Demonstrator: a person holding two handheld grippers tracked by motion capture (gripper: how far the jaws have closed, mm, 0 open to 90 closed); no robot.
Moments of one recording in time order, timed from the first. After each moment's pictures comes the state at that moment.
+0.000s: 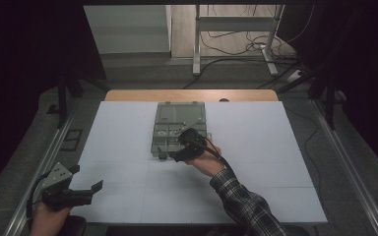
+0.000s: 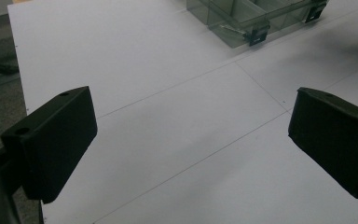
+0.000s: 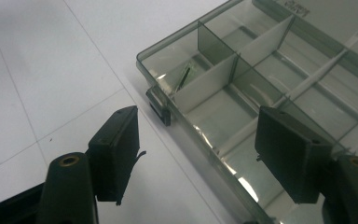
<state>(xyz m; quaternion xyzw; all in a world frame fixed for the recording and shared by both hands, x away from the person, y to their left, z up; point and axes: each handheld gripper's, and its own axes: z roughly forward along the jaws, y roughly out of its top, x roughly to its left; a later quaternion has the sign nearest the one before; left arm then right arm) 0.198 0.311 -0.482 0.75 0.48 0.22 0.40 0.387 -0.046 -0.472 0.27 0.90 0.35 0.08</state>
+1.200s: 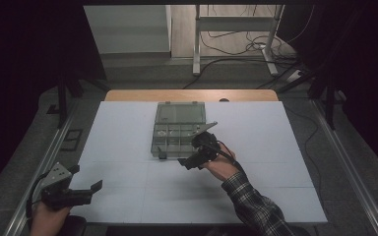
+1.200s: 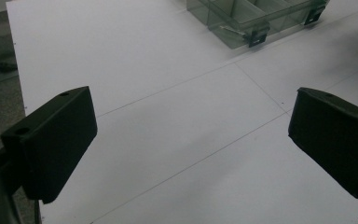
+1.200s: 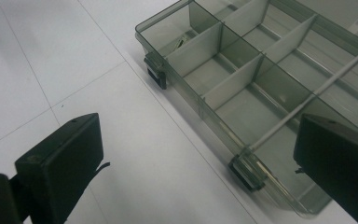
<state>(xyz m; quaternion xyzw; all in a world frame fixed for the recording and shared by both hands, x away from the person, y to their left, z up) 0.199 0.312 -0.482 0.75 0.48 0.22 0.41 0.372 -0.085 -0.462 0.28 0.89 0.34 0.07</state>
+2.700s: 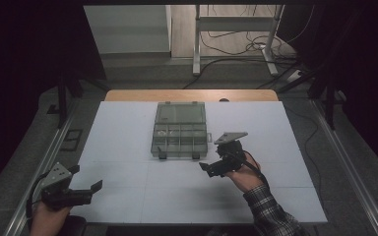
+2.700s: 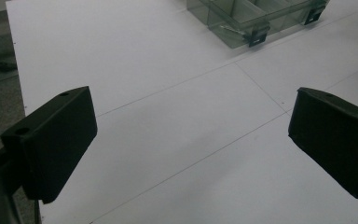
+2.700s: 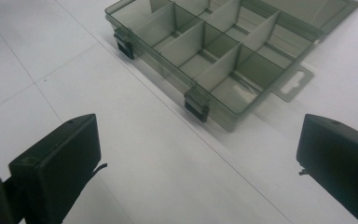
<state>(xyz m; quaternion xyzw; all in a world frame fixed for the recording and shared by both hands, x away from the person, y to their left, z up) 0.199 0.312 -0.482 0.75 0.48 0.22 0.40 0.341 -0.152 -0.453 0.32 0.87 0.36 0.12</state>
